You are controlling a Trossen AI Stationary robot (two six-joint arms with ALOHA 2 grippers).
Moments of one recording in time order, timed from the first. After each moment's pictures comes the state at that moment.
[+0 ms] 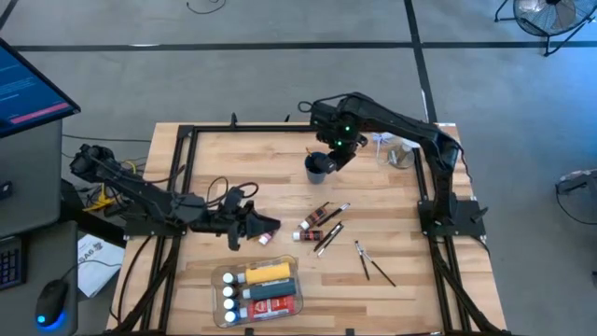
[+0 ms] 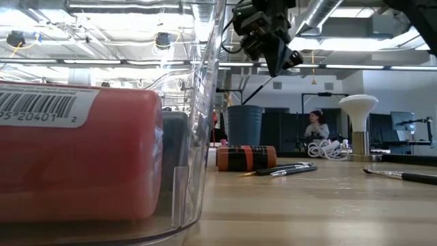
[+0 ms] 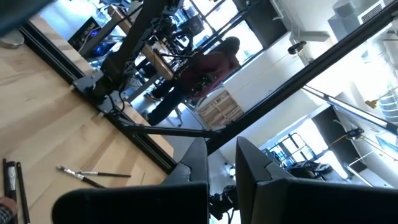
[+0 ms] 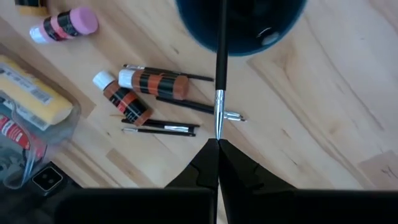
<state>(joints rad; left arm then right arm) -0.44 1.15 0.72 0.51 -0.41 -0.86 -0.39 1.97 1.99 -1.57 -0.26 0.37</state>
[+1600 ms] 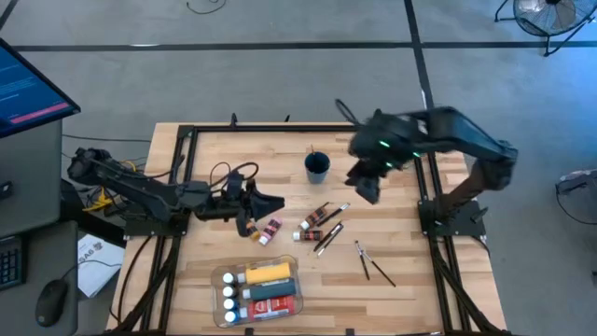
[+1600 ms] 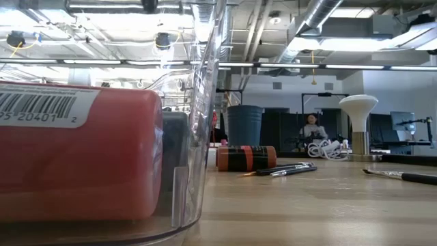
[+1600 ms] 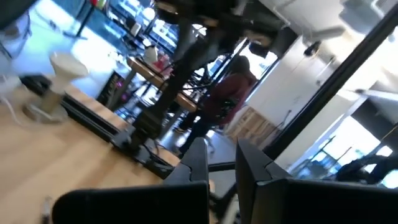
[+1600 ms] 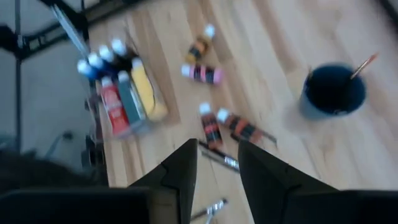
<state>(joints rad) -0.30 1.15 0.72 0.56 -0.39 -0.60 0.00 1.57 2.08 -1.42 -0.05 0.36</state>
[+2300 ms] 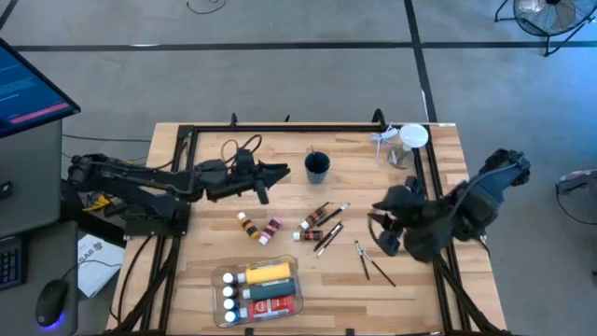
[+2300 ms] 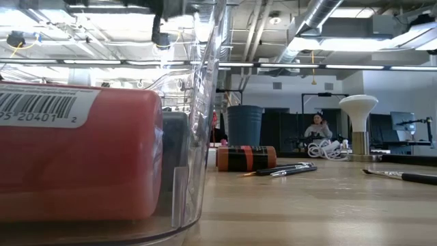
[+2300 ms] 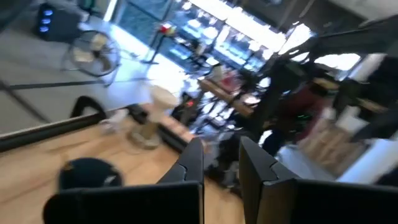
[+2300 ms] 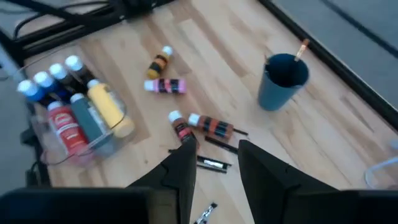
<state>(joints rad) -0.04 1.19 0.72 0.48 -0.40 -0.52 0.67 1.44 1.78 -1.46 0.72 1.02</state>
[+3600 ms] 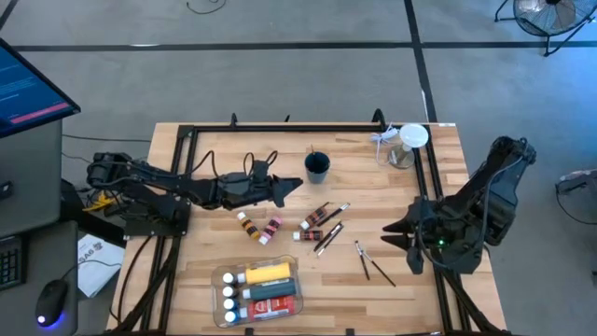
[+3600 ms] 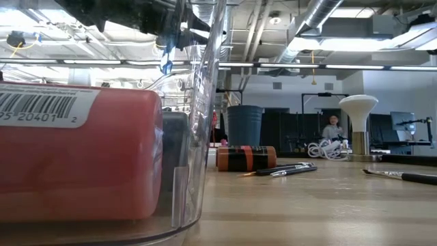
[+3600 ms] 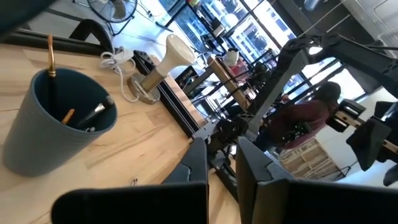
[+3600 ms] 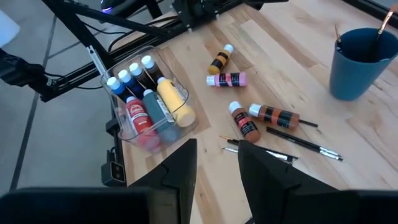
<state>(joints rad) -0.06 1.41 0.71 0.61 -0.42 -0.87 0.90 1.16 1.32 -1.06 0.79 1.10</state>
